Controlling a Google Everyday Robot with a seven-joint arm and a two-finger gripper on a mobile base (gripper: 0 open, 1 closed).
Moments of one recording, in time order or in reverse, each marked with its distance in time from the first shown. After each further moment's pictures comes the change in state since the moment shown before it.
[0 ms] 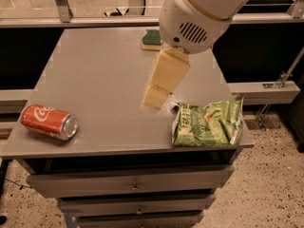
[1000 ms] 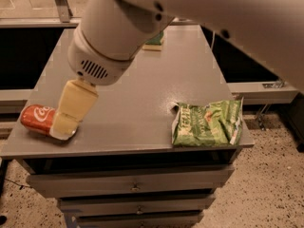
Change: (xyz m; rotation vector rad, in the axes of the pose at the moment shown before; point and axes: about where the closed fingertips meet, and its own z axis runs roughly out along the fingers) arm -0.113 0.060 0.080 -0.104 -0.174 -0.023
